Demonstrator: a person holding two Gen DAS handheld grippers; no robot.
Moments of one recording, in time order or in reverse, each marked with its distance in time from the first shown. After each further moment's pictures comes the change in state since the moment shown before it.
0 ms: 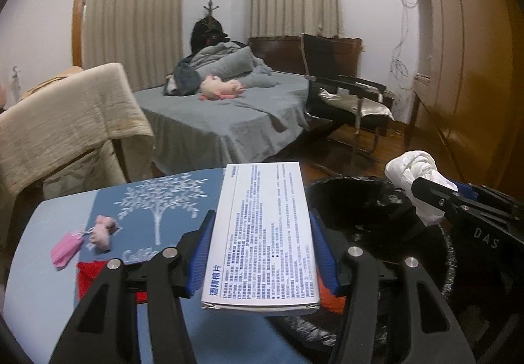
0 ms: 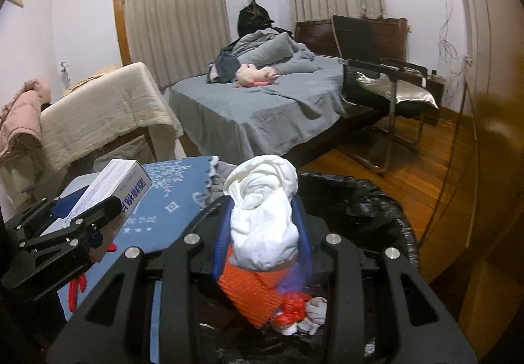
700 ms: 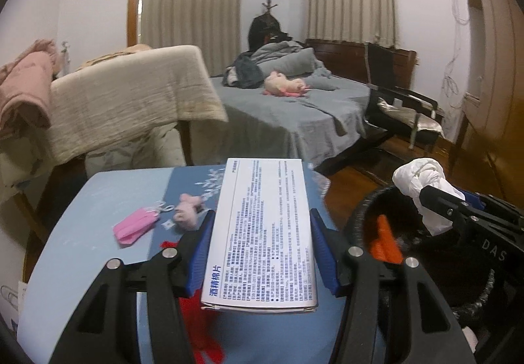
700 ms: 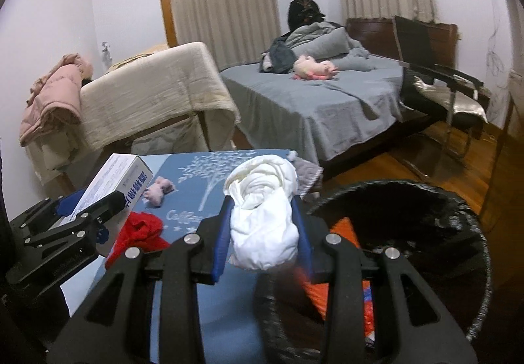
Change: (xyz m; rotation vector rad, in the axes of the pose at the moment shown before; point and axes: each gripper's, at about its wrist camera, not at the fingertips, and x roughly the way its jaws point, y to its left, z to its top) left arm -0.038 0.104 -0.022 -0.128 0.002 0.198; right arm 0.027 0.106 0.005 -0.092 0.034 0.178
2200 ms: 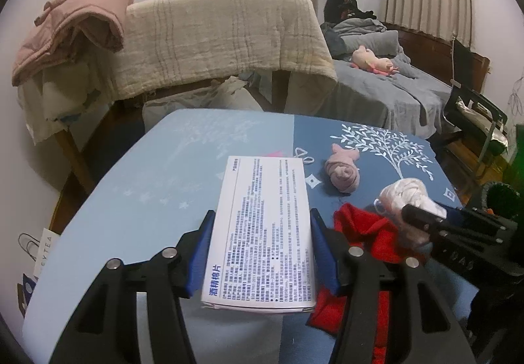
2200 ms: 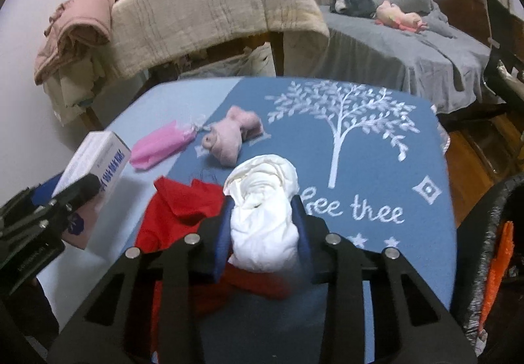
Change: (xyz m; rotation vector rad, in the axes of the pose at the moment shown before) left arm 0.049 0.170 -0.056 -0.180 0.135 0.253; right arm 0.175 0.151 -0.029 -0.138 0.261 0.217
